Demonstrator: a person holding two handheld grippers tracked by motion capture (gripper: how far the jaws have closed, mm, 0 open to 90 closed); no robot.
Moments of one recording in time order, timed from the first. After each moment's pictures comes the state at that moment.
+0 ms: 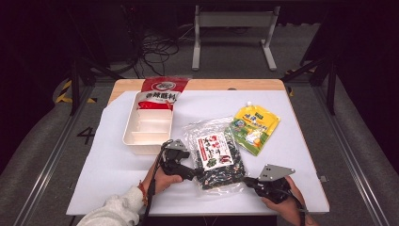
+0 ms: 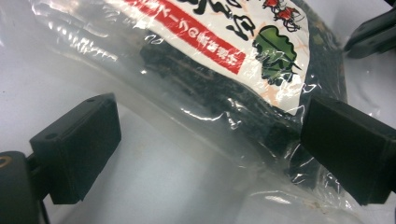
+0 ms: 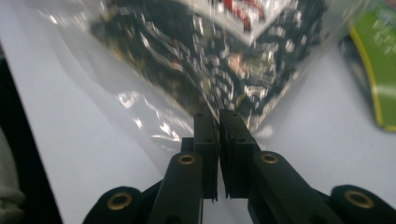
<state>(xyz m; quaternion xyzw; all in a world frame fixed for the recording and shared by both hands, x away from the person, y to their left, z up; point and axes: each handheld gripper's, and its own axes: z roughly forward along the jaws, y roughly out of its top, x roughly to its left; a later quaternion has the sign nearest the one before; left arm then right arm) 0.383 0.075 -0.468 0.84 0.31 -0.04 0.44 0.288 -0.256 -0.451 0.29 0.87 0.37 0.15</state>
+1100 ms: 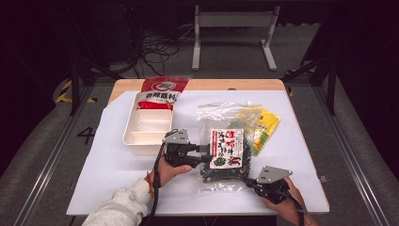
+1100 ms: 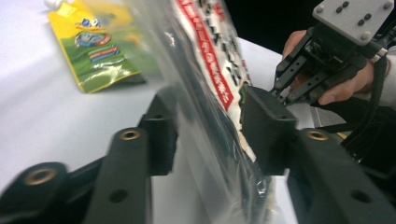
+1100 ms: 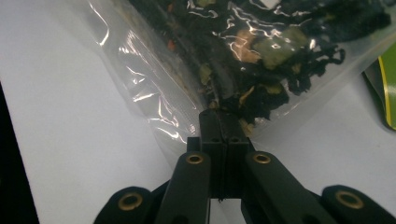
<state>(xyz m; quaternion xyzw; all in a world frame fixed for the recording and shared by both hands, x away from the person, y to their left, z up) 0.390 0.063 -0.424 0.81 0.17 -0.04 0.56 0.289 -0.256 -0.456 0.26 0.88 0.36 0.16</state>
